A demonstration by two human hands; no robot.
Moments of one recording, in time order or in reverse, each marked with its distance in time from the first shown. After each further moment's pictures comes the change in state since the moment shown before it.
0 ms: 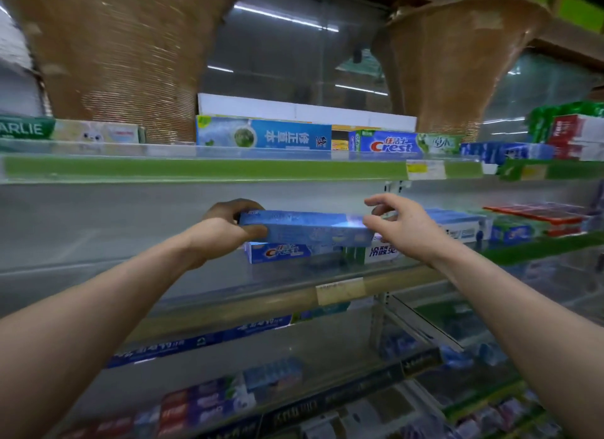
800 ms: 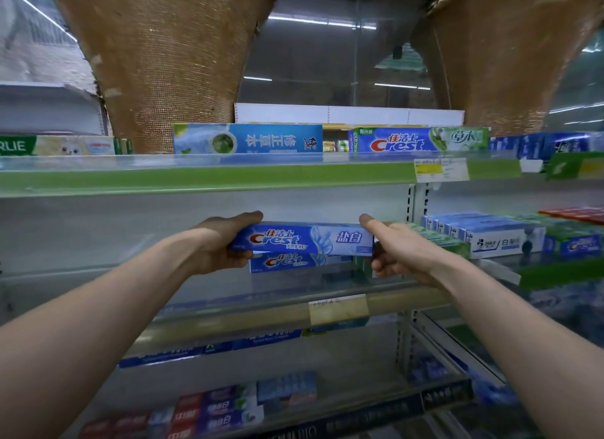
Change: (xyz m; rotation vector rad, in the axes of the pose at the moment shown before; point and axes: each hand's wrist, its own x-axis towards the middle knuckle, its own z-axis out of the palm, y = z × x) left_hand 0.029 0.010 0.025 -0.531 0.050 -0.605; right_hand 0.039 0.039 0.012 0.427 -0.359 0.246
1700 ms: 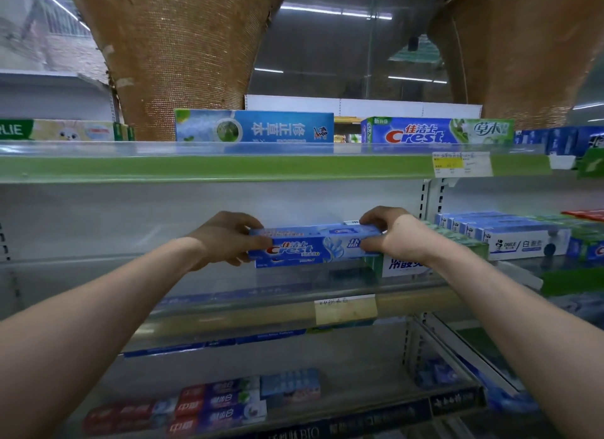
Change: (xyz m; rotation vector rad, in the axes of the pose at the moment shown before) left_hand 0.017 -0.013 -0.011 0.635 -0.011 0.308; right_hand 0.038 0.001 -0.007 -0.613 0.080 -0.233
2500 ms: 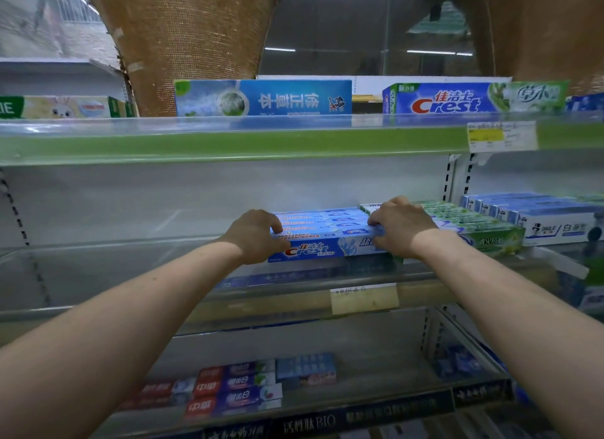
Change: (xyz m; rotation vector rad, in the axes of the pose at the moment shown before) left_hand 0.025 -0.008 0.035 0.468 0.099 0.051; right_hand 0.037 0.012 0.038 -0.701 -0.034 -0.106
